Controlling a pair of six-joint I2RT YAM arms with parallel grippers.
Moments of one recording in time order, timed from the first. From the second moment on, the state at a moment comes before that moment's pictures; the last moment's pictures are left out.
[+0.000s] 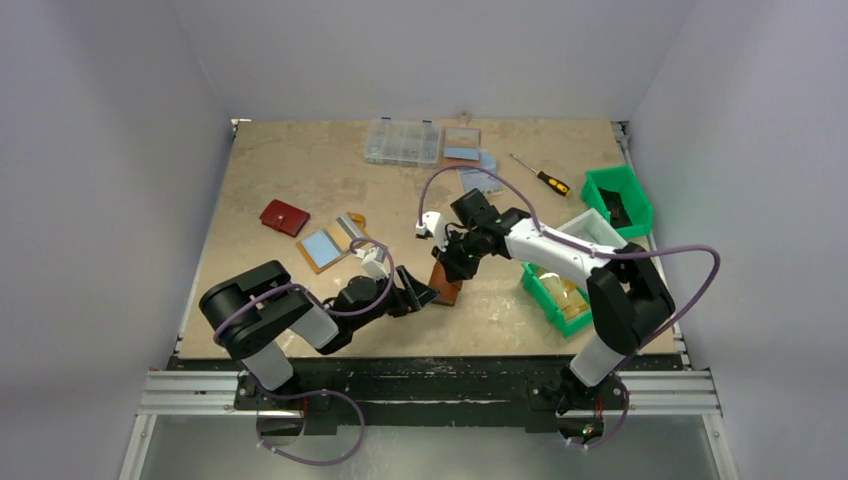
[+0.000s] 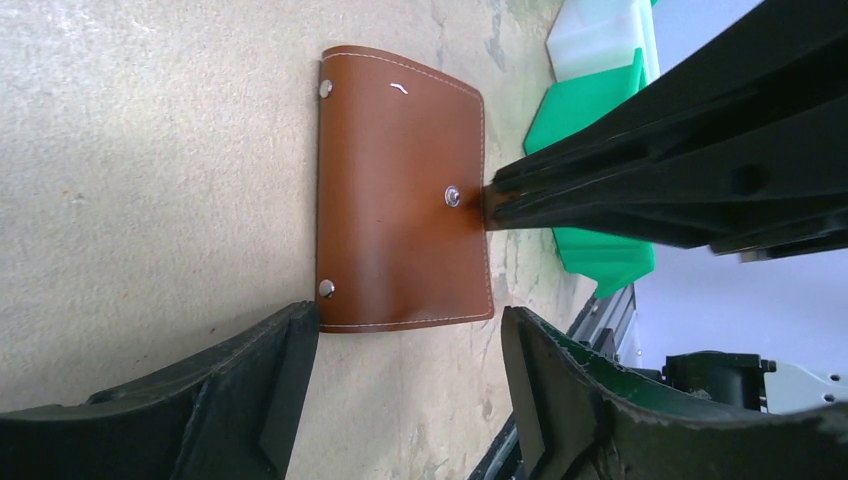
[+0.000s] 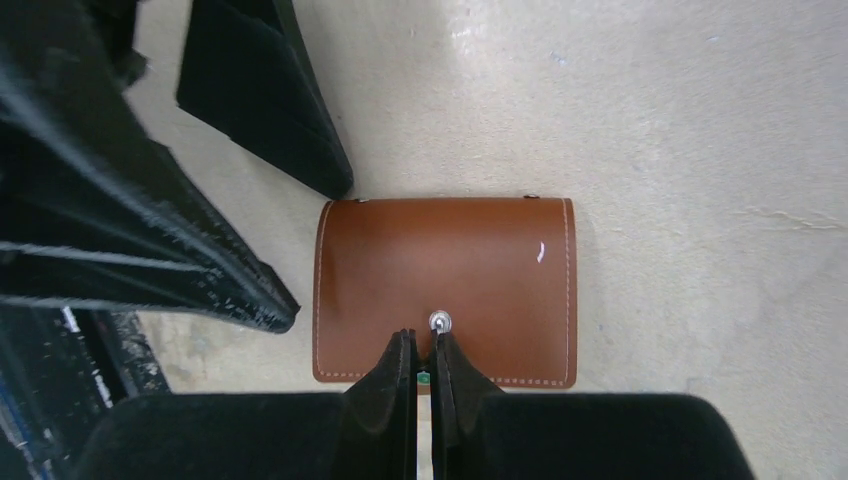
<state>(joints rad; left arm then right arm) -0.85 1.65 0.23 1.09 0.00 -1.05 0.67 1.66 1.11 -0.56 -0.37 -0.45</state>
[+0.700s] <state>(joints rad) -0.86 1.29 0.25 0.67 -0.09 -0.83 0.53 1.55 1.11 -0.57 -0.72 -0.44</state>
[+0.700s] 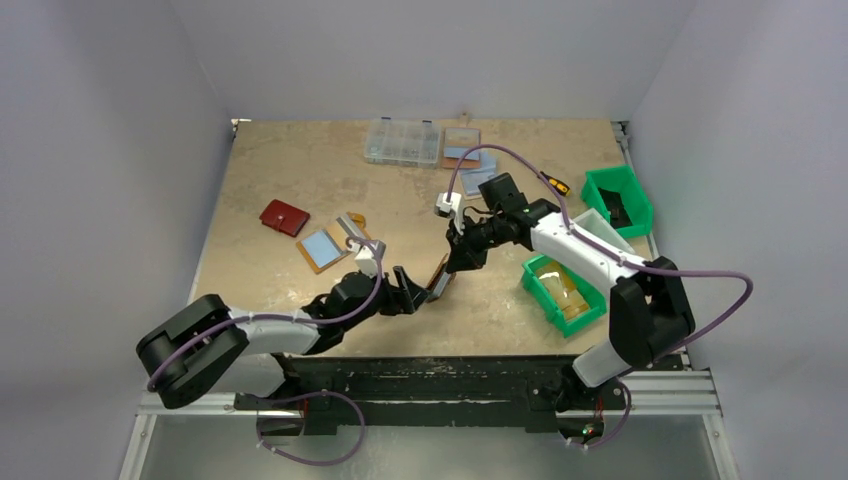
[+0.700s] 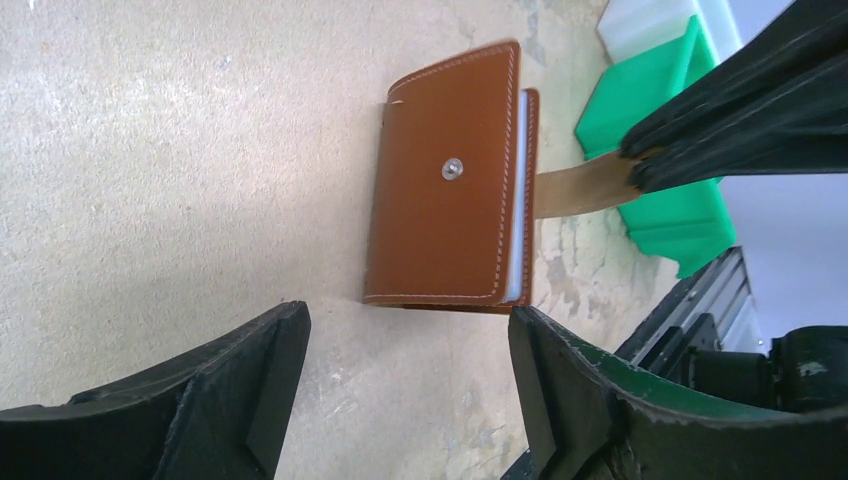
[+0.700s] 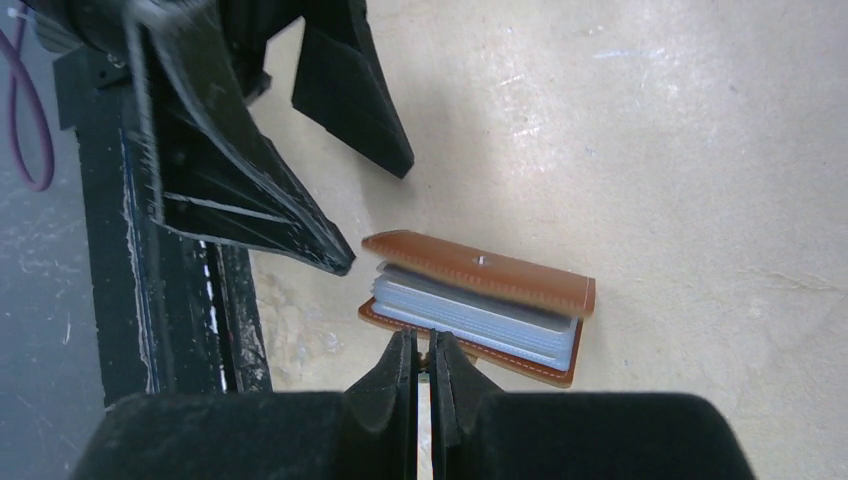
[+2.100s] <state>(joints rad) -0.87 1.15 0.21 0.54 -0.15 -0.81 0.52 1.72 1.11 -0.56 -0.52 -0.43</state>
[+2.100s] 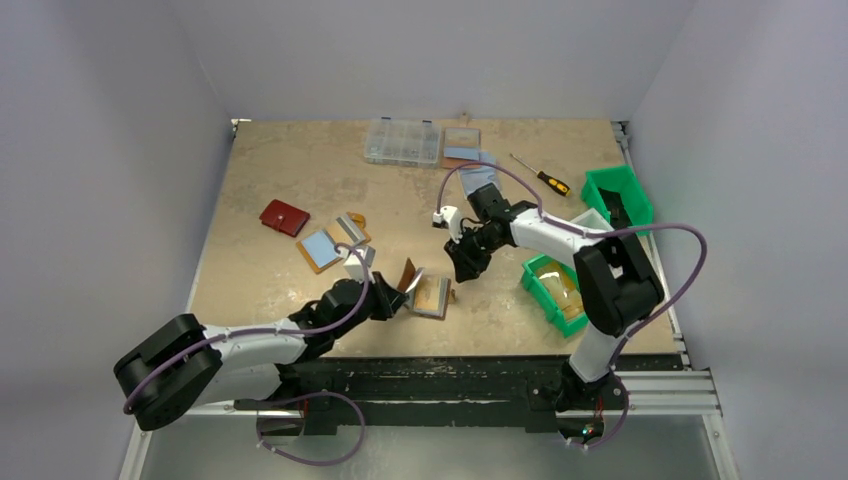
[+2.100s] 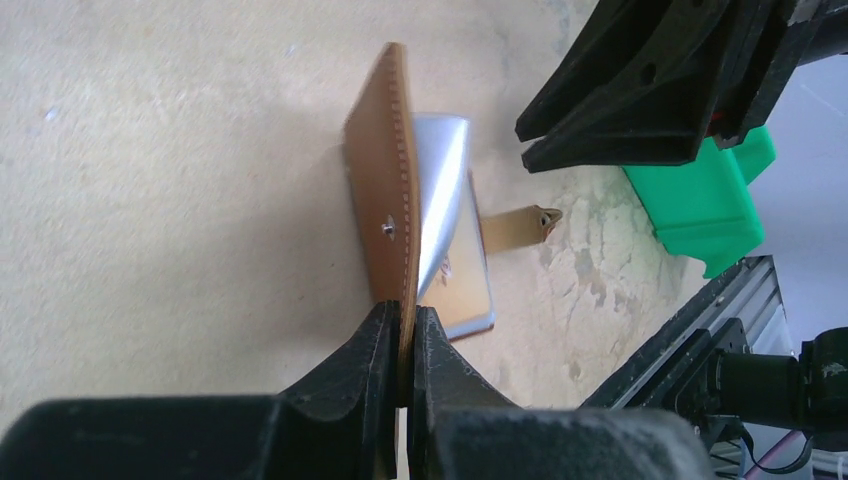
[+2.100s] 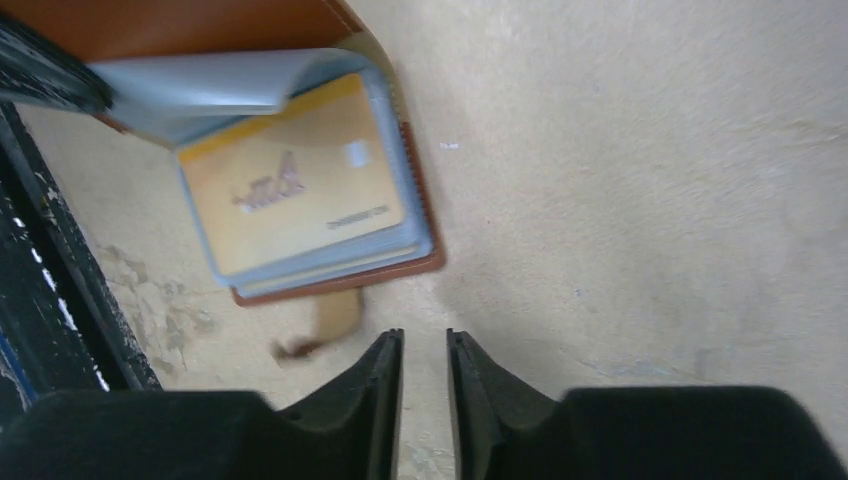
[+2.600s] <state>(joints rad) -0.88 1.11 0.15 0.55 -0.17 -0.87 0.52 1.52 1.09 -0.58 -0.63 -0.48</state>
